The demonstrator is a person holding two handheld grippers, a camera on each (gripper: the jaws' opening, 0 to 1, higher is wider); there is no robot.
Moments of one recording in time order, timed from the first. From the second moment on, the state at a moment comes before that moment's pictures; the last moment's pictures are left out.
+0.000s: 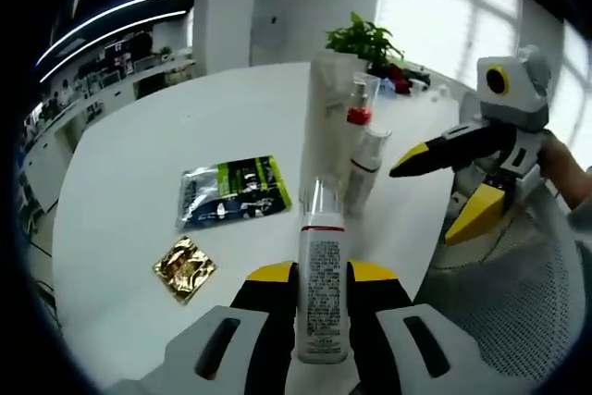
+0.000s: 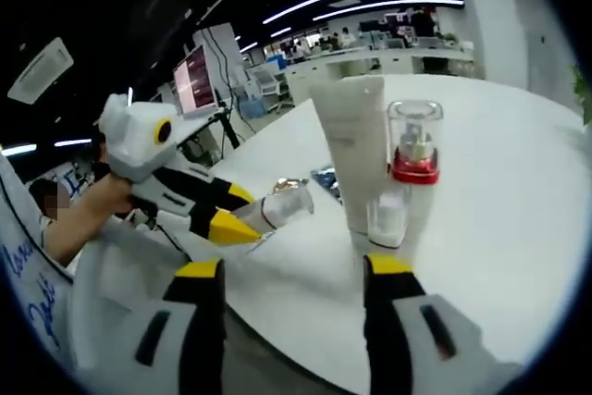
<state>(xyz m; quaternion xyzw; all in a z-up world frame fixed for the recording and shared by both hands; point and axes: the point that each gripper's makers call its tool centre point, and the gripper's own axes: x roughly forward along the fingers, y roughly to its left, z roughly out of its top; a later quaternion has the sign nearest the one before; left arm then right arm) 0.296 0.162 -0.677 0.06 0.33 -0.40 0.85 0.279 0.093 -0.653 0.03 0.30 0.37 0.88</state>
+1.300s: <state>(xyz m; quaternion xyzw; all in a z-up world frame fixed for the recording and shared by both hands) 0.273 0.130 -0.659 -0.02 0.32 -0.48 0.81 0.302 0.111 -0.653 0.42 0.31 0.30 0.80</state>
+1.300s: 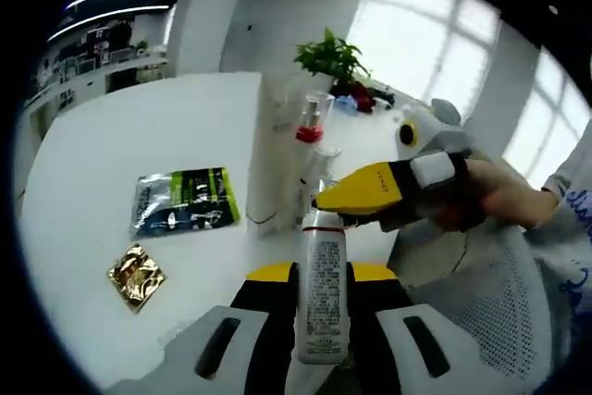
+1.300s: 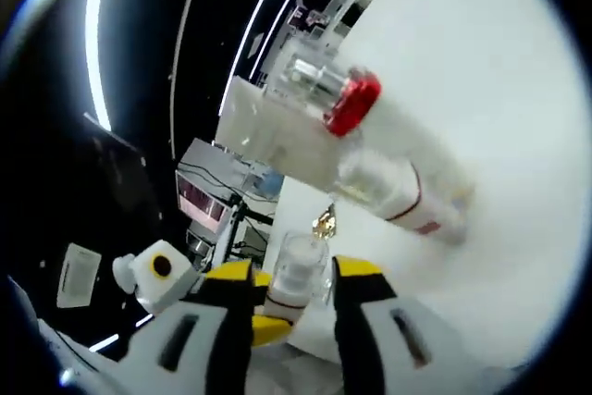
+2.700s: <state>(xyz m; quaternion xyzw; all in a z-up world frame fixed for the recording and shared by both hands) 0.272 0.127 -0.681 0.05 0.34 -0.48 0.81 0.300 0.135 -0.635 0.08 0.22 0.40 0.89</state>
